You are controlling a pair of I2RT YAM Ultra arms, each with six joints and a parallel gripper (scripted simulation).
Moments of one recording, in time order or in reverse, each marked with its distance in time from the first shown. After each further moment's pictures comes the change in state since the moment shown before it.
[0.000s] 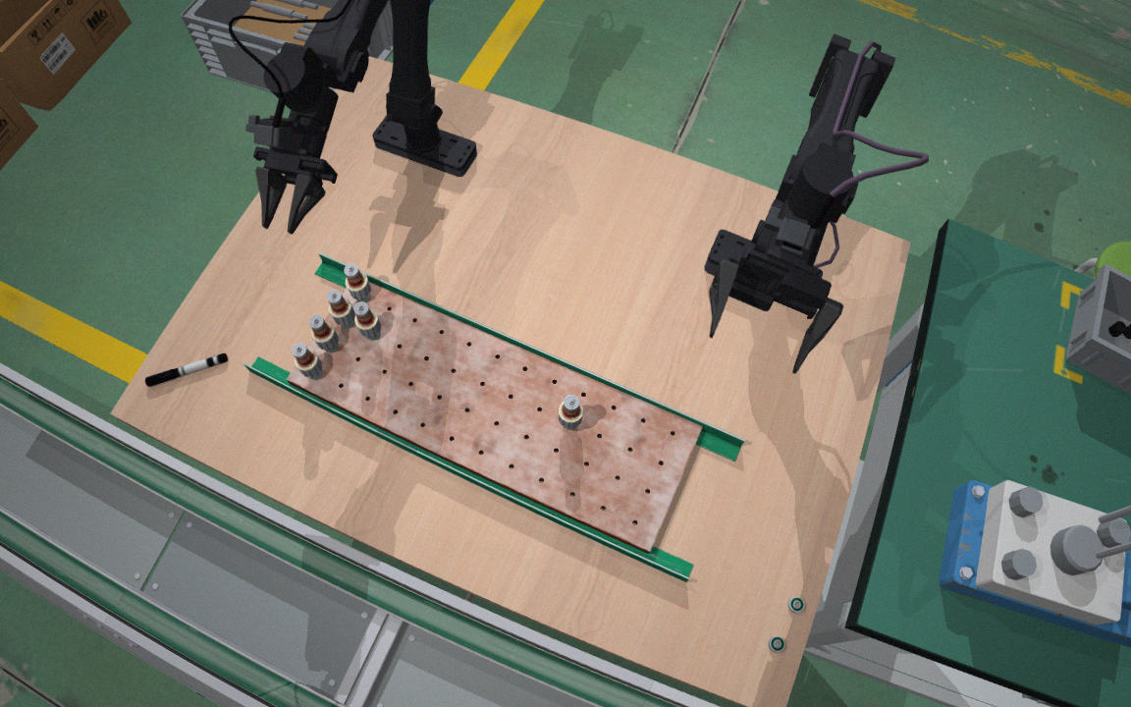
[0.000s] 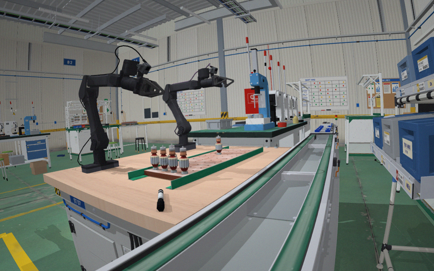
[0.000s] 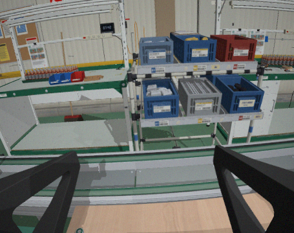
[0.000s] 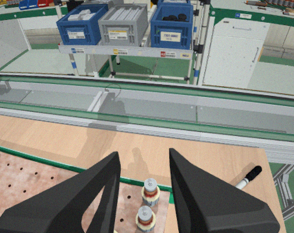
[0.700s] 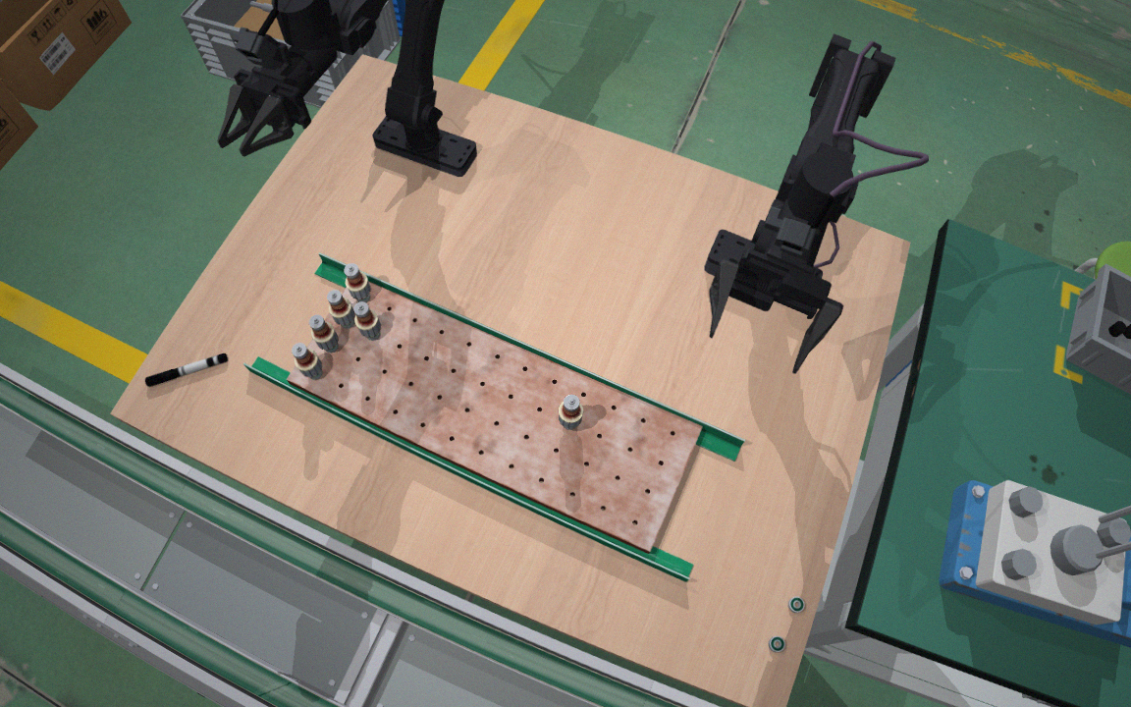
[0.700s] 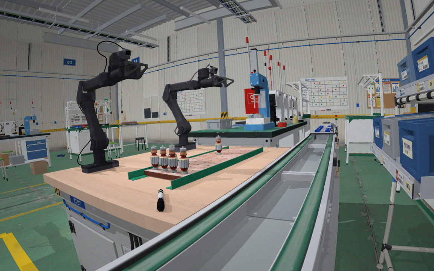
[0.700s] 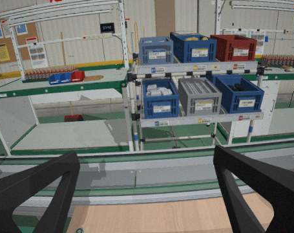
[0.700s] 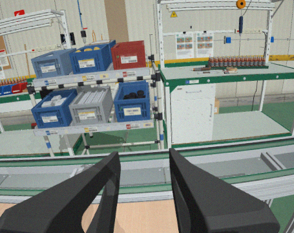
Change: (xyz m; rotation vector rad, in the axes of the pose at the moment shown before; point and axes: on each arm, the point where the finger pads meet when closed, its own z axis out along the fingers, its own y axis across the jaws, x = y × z) left arm 0.000 0.000 0.000 0.000 0.000 0.000; right arm -0.078 -0.056 -0.076 0.213 -0.340 0.097
